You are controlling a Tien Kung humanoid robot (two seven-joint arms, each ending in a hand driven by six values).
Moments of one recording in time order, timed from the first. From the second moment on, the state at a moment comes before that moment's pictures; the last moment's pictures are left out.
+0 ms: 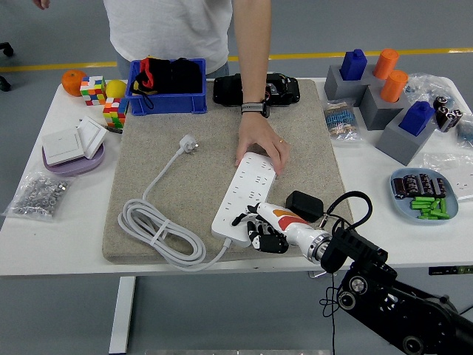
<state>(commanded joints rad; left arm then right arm) -0.14 0.08 -1.32 -0.18 1.33 -0.06 0.32 0.38 -0.14 0.62 1.34 -1.69 -0.10 -0.22</state>
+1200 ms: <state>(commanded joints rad) -0.14 0.08 -1.33 -0.18 1.33 -0.06 0.32 0.23 -0.19 0.88 1.50 -1.72 -0.24 -0.01</state>
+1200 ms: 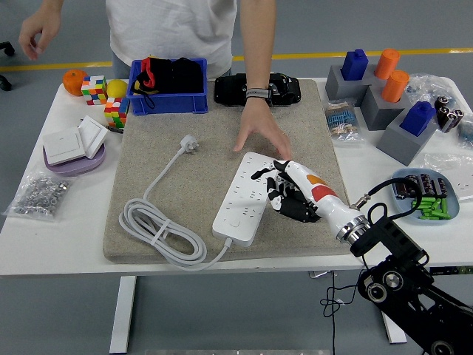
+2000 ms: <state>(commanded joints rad) -0.11 0.07 -1.35 -0.18 1.34 -0.06 0.33 0.12 -0.21 0.96 1.30 -1.62 -0.32 0.12</state>
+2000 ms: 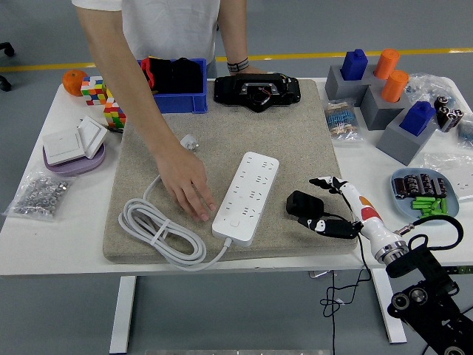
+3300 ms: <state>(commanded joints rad) -0.11 0.07 -1.37 -0.18 1.35 -0.06 0.32 0.22 -0.14 0.92 1.10 -1.60 -0.39 0.21</state>
